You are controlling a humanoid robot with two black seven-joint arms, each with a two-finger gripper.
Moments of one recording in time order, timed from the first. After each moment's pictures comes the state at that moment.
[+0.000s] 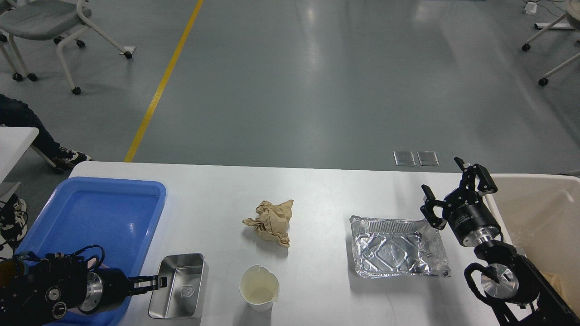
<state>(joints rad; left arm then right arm) -0.73 0.76 0.20 -1.27 1.04 -0.10 -0.10 0.12 -0.19 1.43 1.20 -0.50 0.19 0.13</state>
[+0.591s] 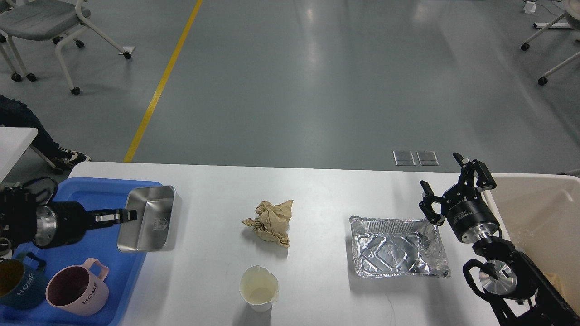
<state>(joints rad) -1.03 1.03 0.19 -1.36 1.02 -0.21 -0.15 0.13 -0.19 1.43 1.20 -0.49 0.19 0.13</state>
